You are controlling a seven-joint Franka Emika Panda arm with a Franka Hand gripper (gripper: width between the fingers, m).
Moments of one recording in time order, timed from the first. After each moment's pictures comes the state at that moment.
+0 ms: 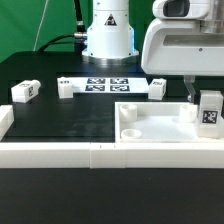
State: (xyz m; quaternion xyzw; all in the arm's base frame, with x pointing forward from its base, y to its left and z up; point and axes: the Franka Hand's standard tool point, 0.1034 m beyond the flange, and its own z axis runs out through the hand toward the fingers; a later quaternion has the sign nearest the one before) arm 0.634 0.118 0.078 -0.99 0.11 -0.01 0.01
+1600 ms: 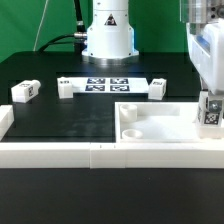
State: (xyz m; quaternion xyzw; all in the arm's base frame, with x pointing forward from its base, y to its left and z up) arm 0.635 0.121 0.076 -0.66 0.75 0.02 0.05
